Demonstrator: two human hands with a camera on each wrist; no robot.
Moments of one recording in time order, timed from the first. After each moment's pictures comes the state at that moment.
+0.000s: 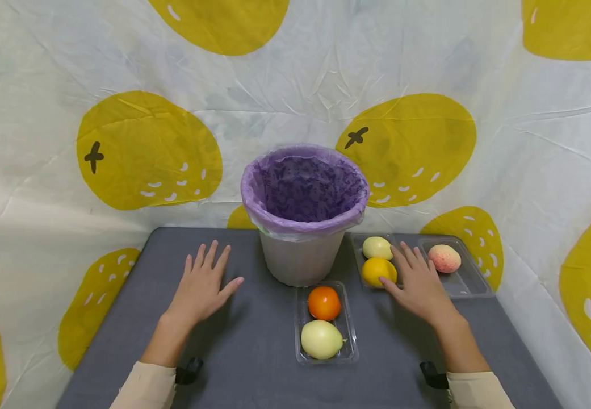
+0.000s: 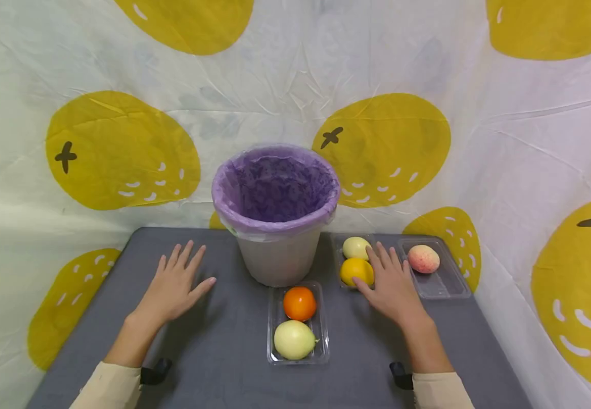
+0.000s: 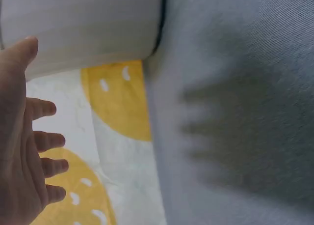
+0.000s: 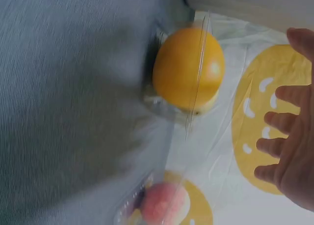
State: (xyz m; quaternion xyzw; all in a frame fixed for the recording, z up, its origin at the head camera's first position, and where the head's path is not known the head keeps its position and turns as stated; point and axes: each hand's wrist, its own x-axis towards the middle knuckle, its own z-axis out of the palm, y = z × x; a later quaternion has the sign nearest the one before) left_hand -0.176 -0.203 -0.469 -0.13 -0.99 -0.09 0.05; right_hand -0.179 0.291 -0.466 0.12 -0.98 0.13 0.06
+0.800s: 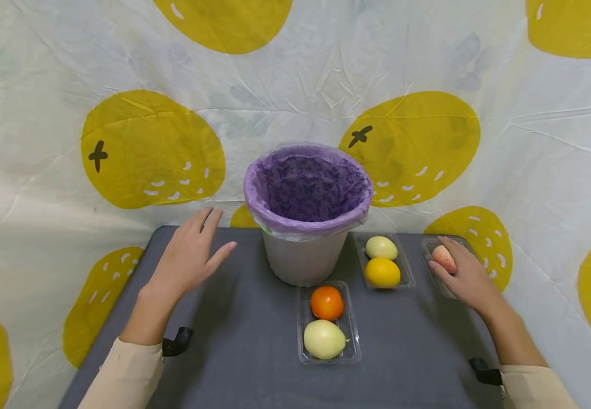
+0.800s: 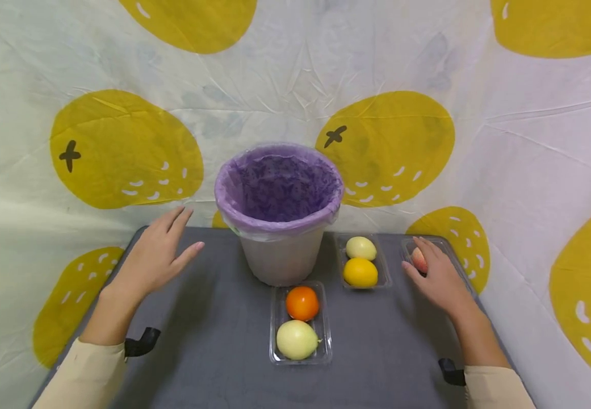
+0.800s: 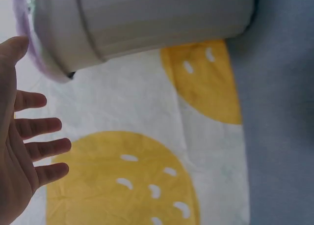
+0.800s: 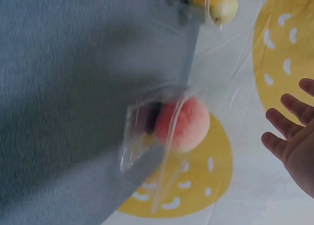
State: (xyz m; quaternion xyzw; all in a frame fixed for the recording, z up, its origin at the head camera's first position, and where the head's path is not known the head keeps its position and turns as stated) left_hand -0.186 -0.209 -0.375 -0.21 -0.95 -0.11 0.20; right_hand -0.191 0.379 -0.456 0.13 -0.95 0.25 0.12
